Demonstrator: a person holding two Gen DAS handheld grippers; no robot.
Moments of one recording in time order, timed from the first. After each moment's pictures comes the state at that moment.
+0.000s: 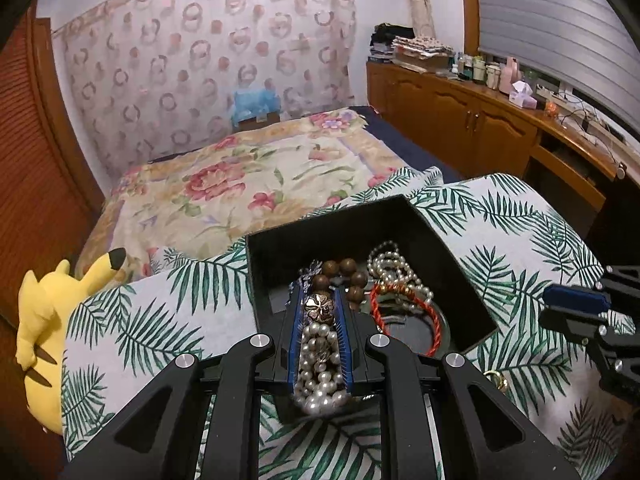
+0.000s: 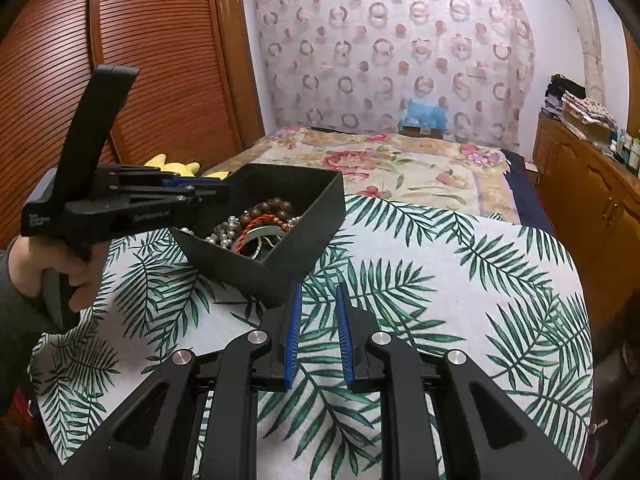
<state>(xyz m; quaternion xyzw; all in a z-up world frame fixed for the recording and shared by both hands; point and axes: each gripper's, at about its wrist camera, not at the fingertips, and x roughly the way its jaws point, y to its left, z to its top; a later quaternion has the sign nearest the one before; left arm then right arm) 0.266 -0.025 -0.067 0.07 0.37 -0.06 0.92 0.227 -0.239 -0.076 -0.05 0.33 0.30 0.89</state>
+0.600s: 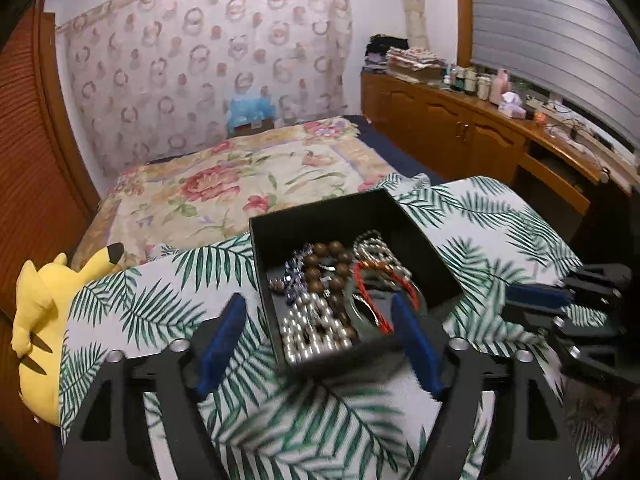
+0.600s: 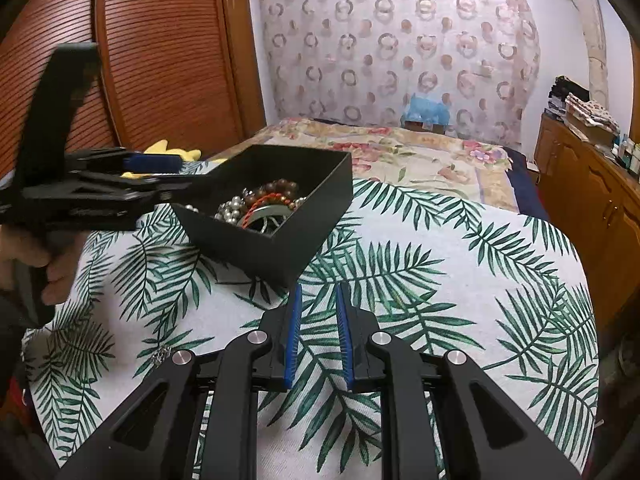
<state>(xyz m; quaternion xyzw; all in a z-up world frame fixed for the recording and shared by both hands) 0.218 -0.018 -0.058 0.06 0.35 -0.08 0.93 0.218 -0.231 -0.088 -0.07 0.34 0.30 0.89</state>
